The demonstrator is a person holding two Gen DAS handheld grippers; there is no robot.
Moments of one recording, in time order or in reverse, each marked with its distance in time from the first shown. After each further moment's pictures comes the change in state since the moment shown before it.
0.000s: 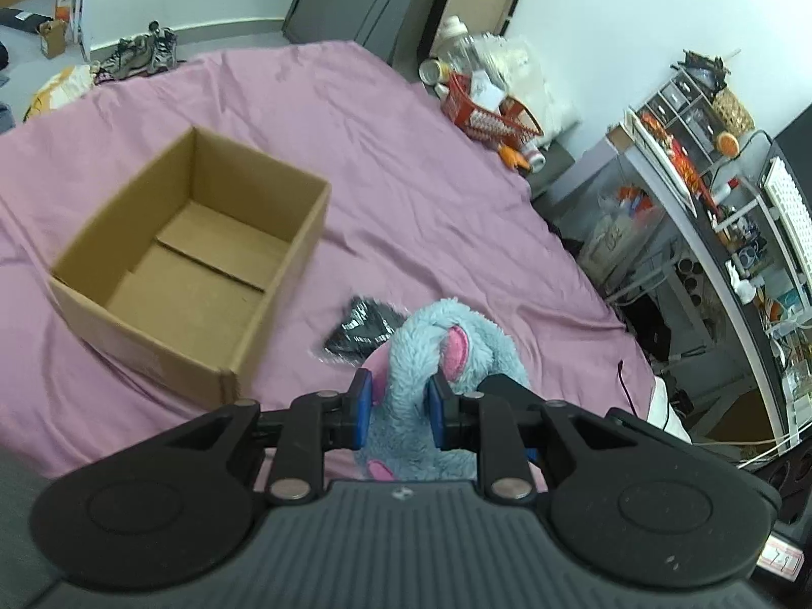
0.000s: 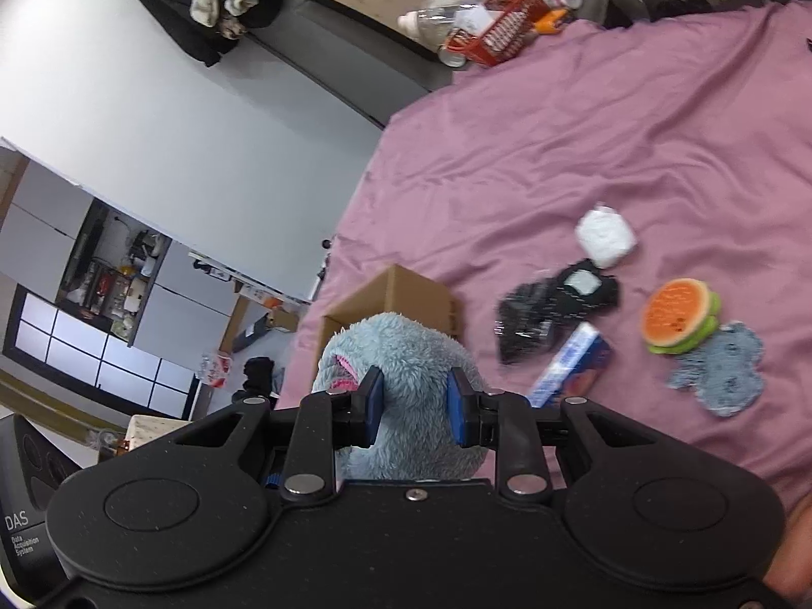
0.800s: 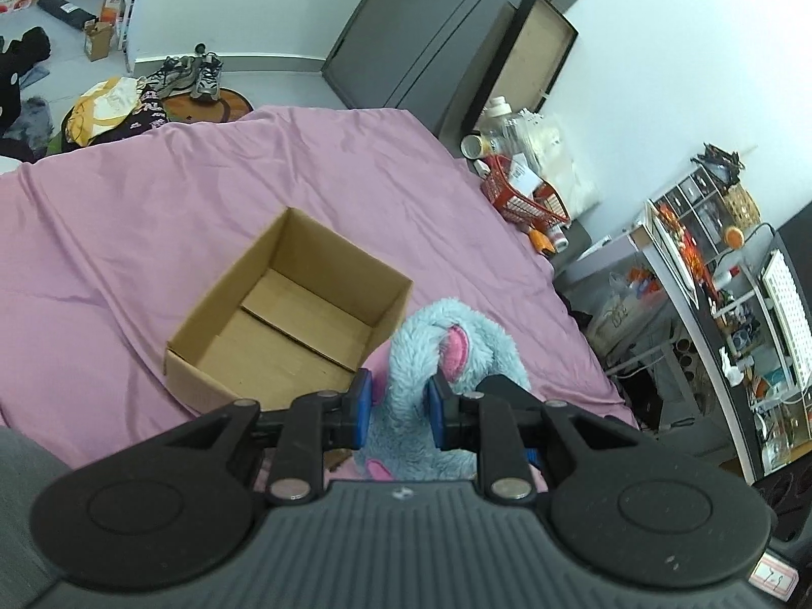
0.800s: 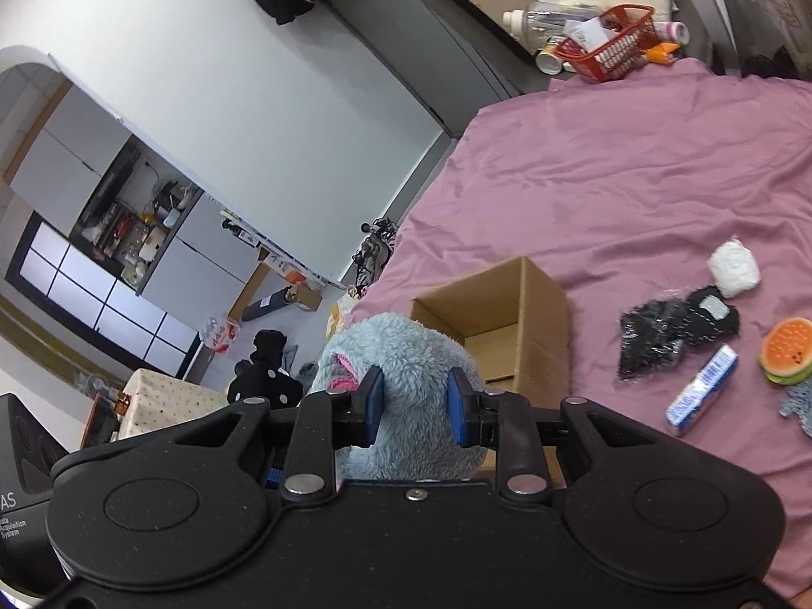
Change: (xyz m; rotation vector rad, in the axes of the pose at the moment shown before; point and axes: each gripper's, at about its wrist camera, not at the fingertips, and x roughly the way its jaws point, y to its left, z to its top) left arm -0.057 0.079 0.043 -0.109 -0.102 -0.021; right arm 0.045 0.101 -0.021 -0.178 0.003 0.014
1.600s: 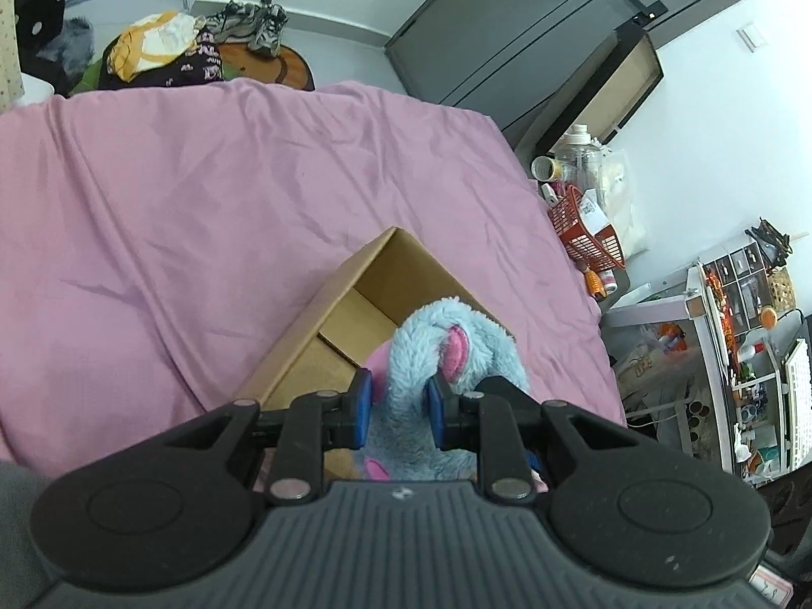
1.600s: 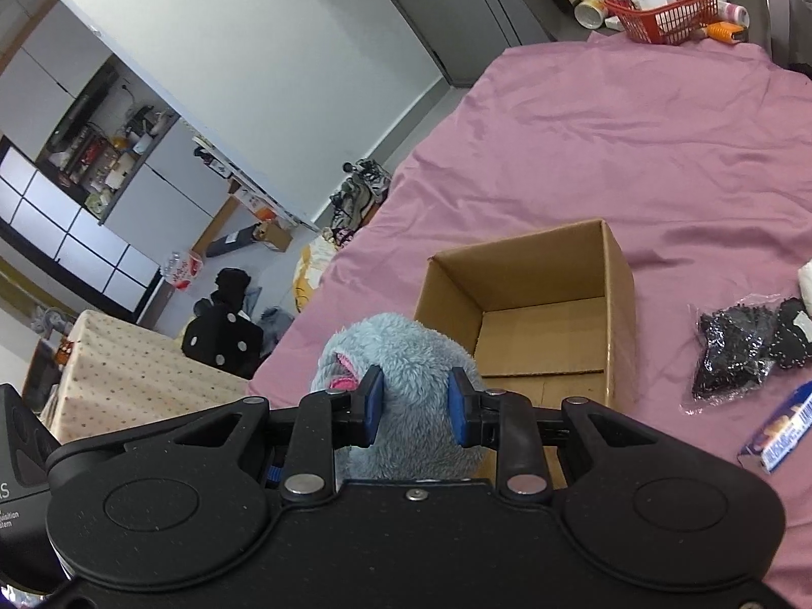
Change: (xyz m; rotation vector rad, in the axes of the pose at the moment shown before) left arm 0.052 0.102 0.047 -0.190 0.055 -0.004; right arm 0.104 0.044 0.000 -0.085 0.134 -0.111
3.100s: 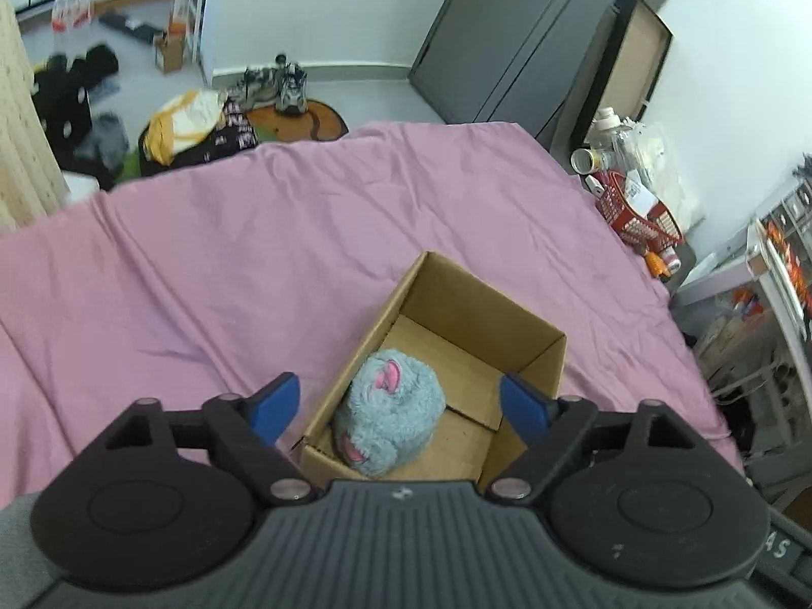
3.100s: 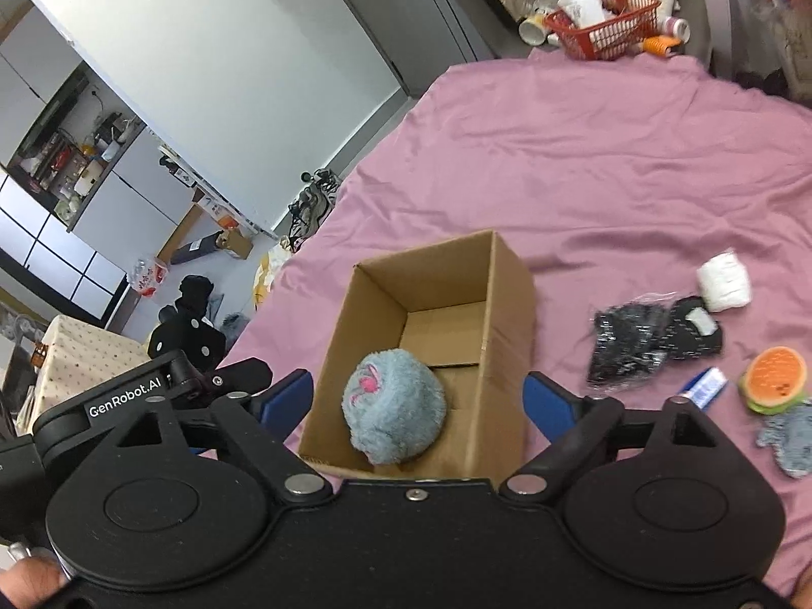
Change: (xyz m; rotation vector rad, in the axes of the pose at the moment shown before) left arm -0.017 -0.044 -0.016 0.198 -0.087 0.235; right arm -0.069 -0.038 -0.007 -0.005 -0.033 -0.078
